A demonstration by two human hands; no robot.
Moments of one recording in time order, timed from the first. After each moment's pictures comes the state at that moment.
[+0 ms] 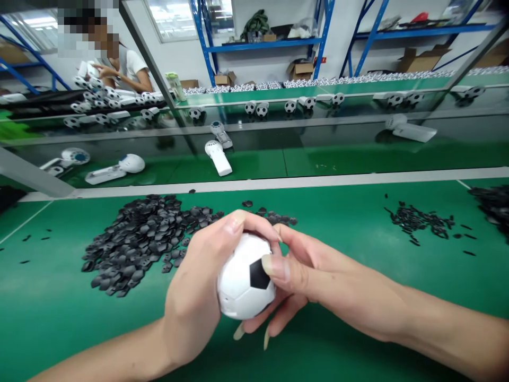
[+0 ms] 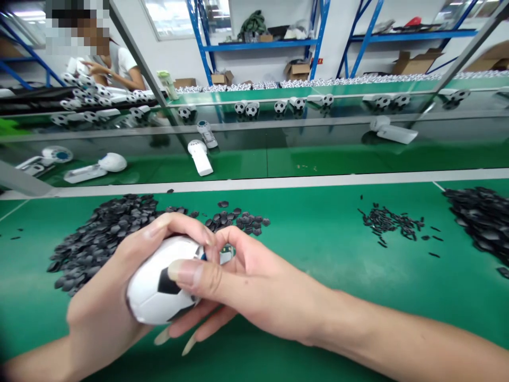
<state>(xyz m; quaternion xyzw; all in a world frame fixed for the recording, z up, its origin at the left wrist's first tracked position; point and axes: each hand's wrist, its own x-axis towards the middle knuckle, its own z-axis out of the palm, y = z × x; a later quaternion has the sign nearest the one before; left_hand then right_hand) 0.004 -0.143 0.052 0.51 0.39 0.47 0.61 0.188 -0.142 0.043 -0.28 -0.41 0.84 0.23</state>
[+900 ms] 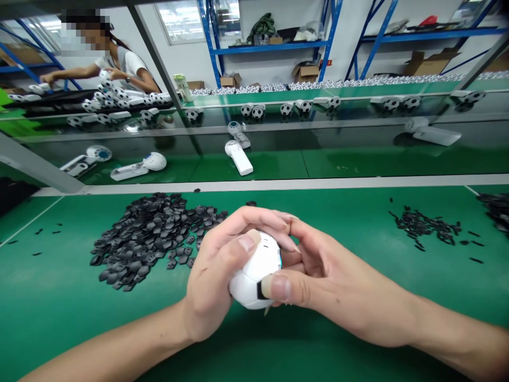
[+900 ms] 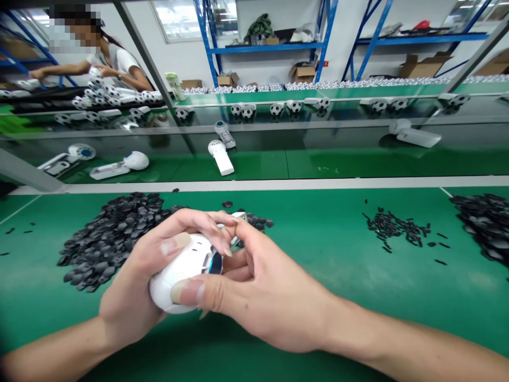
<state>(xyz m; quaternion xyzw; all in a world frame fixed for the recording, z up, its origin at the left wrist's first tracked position) 0.004 -0.140 0.035 0.53 0.33 0.50 0.60 0.187 -0.144 0.045 -0.29 -0.41 0.81 0.29</state>
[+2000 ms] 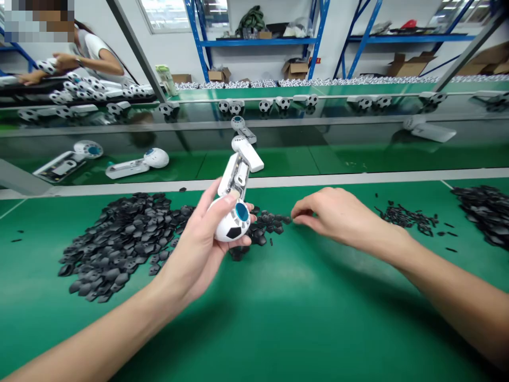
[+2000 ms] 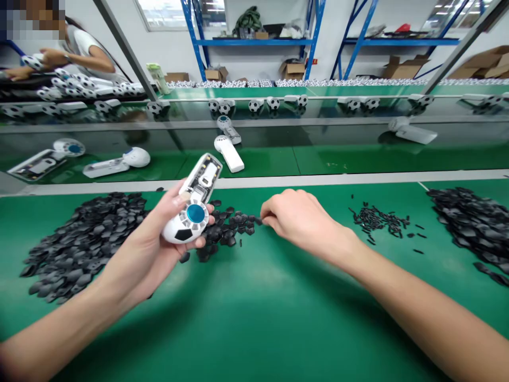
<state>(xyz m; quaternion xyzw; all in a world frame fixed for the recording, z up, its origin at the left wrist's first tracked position) 0.002 -0.107 0.032 0.35 0.47 0.49 0.64 0.245 -0.073 0.024 -0.54 -0.83 0.14 0.04</state>
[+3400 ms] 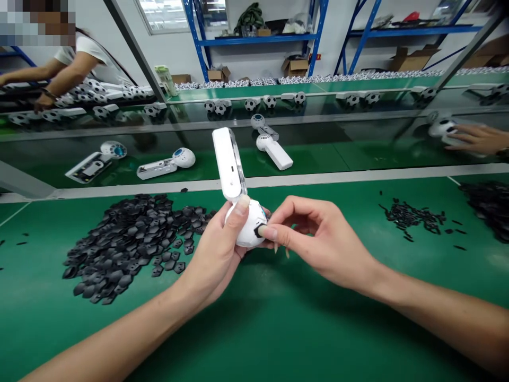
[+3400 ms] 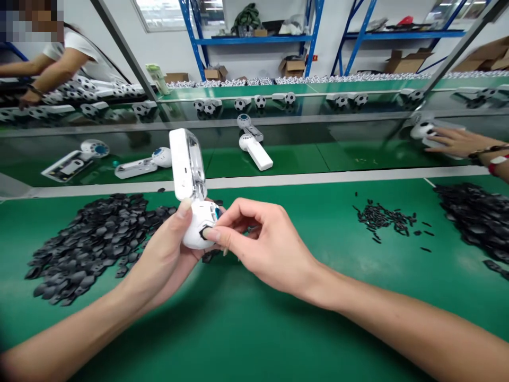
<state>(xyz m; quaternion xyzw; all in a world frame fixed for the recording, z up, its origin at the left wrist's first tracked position) 0.011 -0.107 0.008 0.40 0.39 0.48 0.67 0.190 -0.112 0.019 -0.39 -0.55 0.57 0.47</state>
